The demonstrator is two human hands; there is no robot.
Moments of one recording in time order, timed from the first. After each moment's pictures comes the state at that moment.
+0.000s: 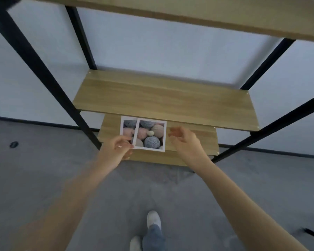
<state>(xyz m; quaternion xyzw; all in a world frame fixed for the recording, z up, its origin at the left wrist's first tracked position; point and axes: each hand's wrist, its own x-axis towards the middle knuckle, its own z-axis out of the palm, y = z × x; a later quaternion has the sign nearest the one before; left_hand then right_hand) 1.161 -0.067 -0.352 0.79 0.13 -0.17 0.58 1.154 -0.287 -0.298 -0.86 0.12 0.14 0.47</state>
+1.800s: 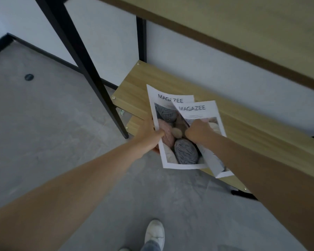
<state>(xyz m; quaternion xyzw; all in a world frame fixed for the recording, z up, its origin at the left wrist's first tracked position) 1.282 -0.069 -0.686 0.79 0.22 -0.16 0.55 1.357 -0.216 -0.684 -0.93 0.01 0.35 0.11</state>
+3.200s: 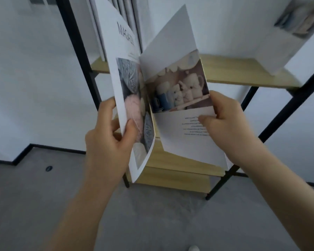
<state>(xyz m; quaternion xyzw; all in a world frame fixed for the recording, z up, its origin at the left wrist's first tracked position) 0.982 -0.072 -0.075 0.82 -0.06 0.31 0.48 1.011 -0.277 -0.038 -0.87 -0.06 -0.11 0.48</state>
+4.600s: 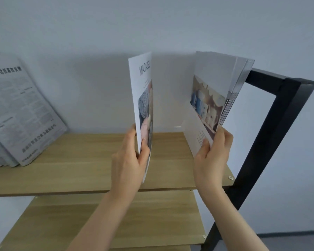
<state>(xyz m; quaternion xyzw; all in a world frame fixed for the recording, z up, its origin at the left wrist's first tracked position) 1.307 -0.391 -0.050 0.83 -0.13 0.35 0.42 1.282 -0.550 -0.046 -0.76 0.13 -0.42 0.47</state>
